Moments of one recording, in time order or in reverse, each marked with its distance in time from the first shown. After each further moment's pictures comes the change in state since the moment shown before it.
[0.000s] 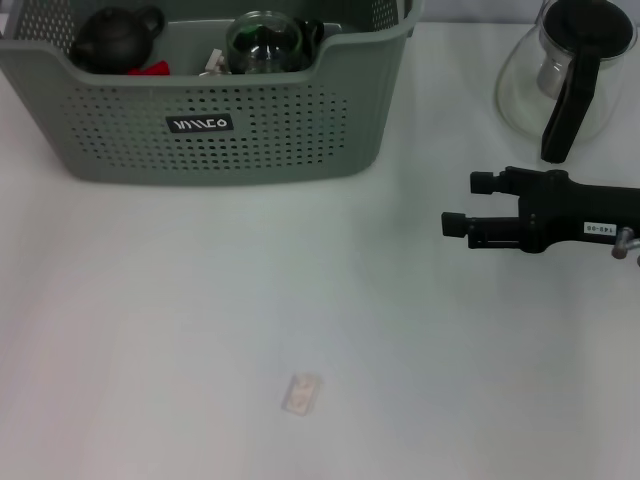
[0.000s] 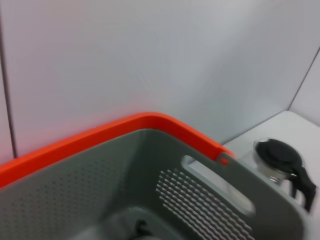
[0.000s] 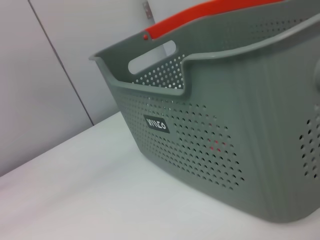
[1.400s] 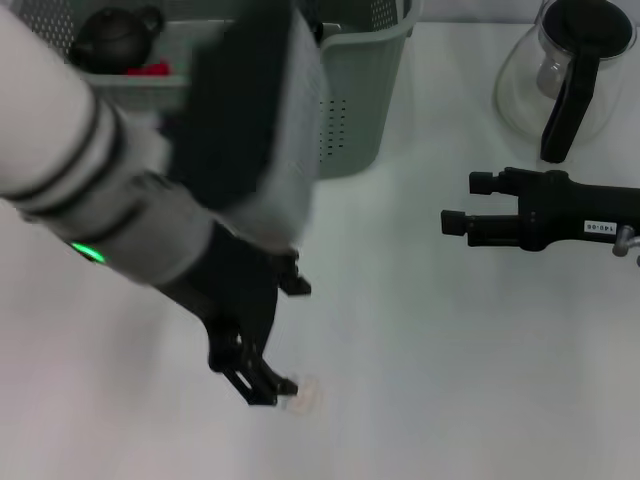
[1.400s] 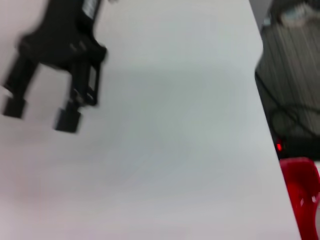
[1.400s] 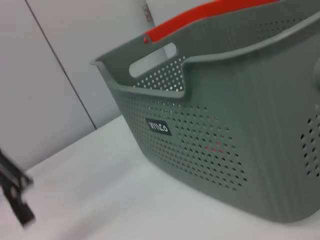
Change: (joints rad) left arm 0.306 -0.186 0.852 0.383 0.080 0.202 0.342; right arm 0.003 -0.002 0.007 0.008 0.001 -0.008 0.025
